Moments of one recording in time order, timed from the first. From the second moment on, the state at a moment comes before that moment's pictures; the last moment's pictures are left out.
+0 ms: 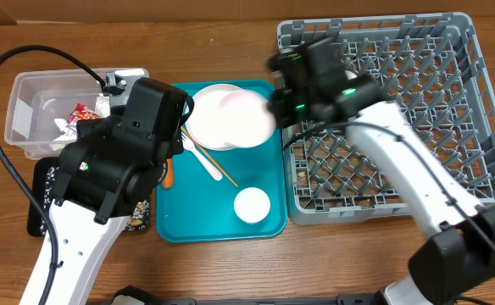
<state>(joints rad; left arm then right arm) -0.42 1.30 1.59 -1.31 -0.61 -0.45 0.38 1.73 1.58 -0.85 -0.34 0.10</state>
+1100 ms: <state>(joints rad) -0.42 1.30 1.59 -1.31 -0.61 -0.45 0.11 1.55 1.58 -1.63 0.69 0.76</state>
